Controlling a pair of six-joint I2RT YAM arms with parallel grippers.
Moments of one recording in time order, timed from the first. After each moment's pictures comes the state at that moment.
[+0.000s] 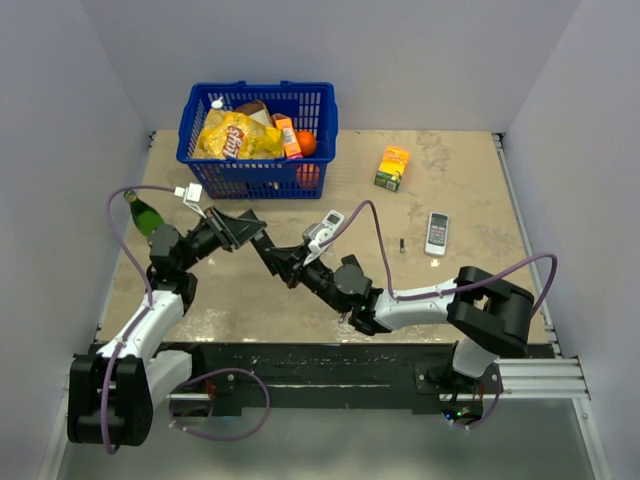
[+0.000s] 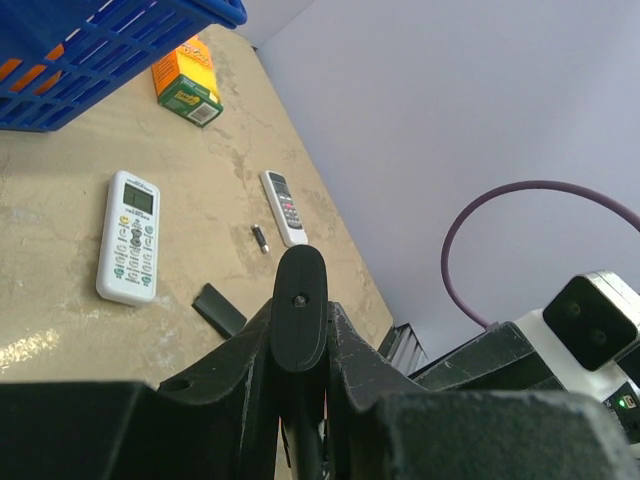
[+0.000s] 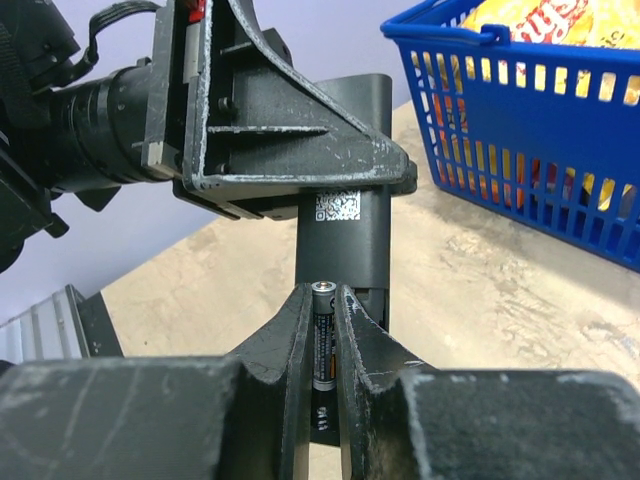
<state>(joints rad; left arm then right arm) -0.04 1.01 0.40 0.69 0.80 -0.99 1.17 1.63 0.71 1.10 0.29 0.20</state>
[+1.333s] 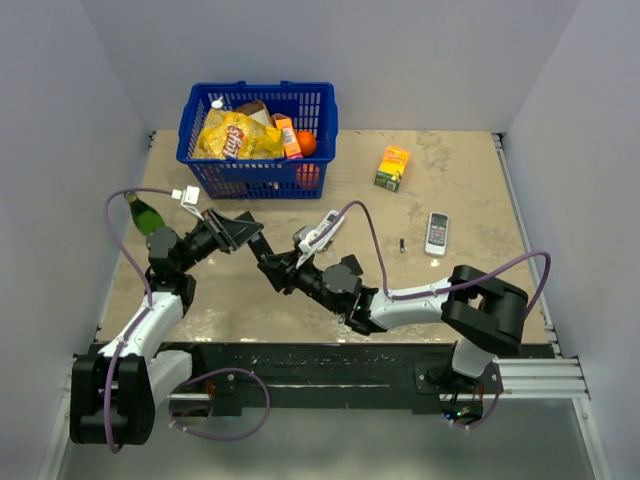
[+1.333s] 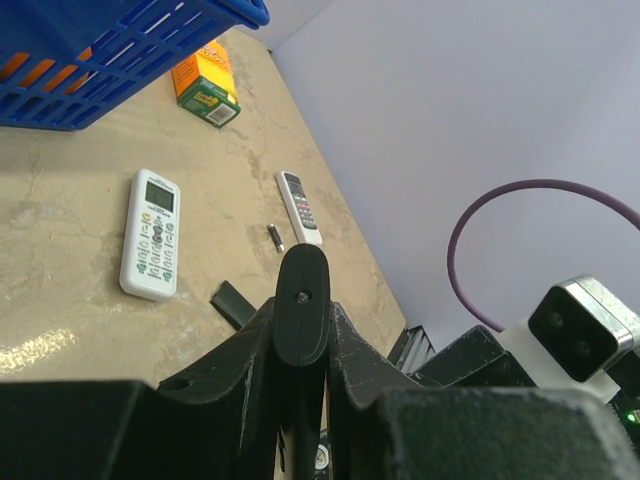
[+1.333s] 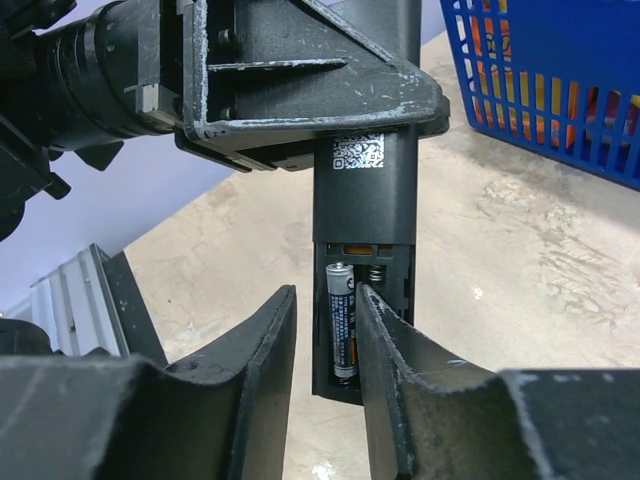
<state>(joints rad) -0.01 1.01 0.38 0.71 0.81 -0.98 1.18 1.66 0.74 0.99 0.25 0.30</state>
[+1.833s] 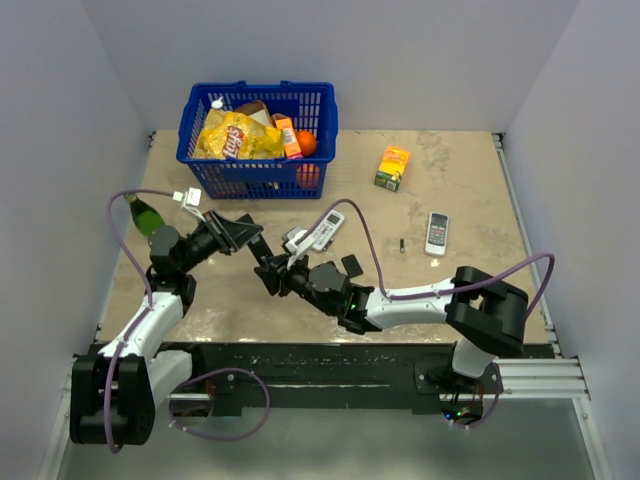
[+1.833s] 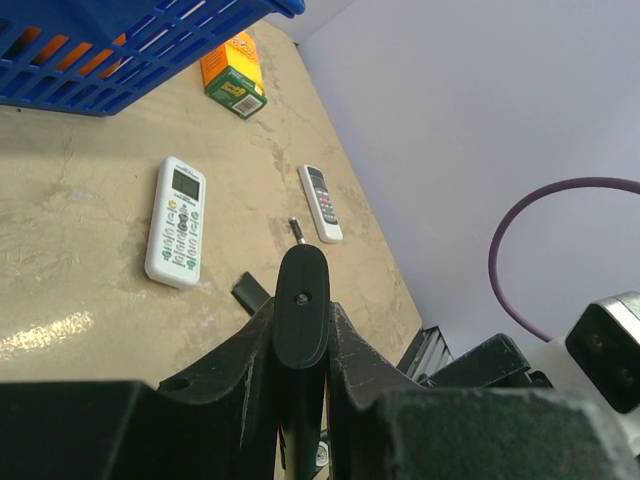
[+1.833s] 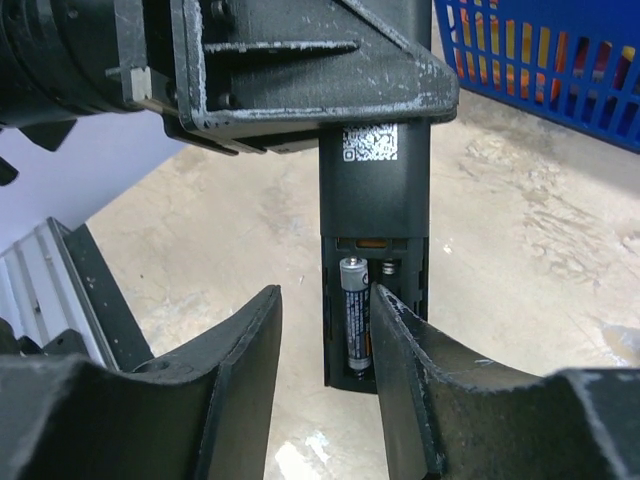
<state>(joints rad) -0.01 1.01 0.38 0.64 0.78 -0.92 1.21 1.66 0.81 0.79 0.33 0.30</state>
